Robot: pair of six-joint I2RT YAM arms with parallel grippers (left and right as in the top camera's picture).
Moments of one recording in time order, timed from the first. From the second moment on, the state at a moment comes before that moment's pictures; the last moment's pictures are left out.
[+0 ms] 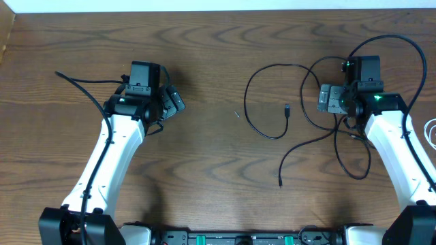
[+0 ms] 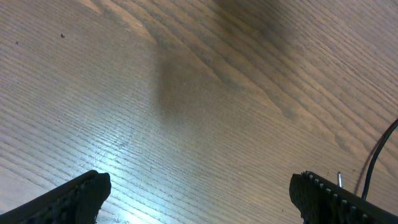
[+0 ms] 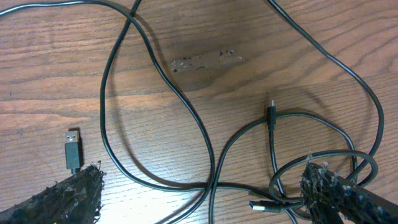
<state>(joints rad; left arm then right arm) -0.13 1.47 1.11 -0.77 -0.06 -0.62 0.05 1.49 1.10 -0.66 0.17 0.16</state>
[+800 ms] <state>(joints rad) -0.13 1.47 1.11 -0.77 -0.06 -0.62 0.05 1.31 1.10 -0.63 0.18 0.13</state>
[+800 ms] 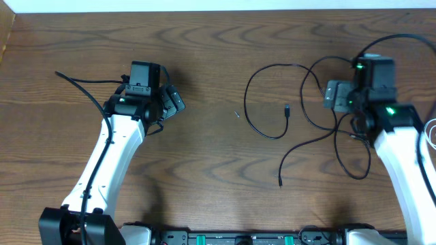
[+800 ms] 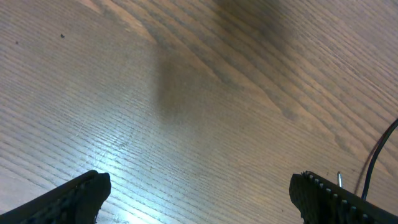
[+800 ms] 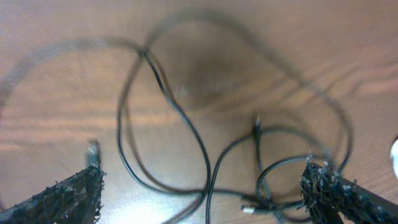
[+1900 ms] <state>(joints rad) -0.13 1.47 1.11 -0.78 -0.06 -0.62 0.05 0.02 0.02 0.10 -0.01 -0.13</state>
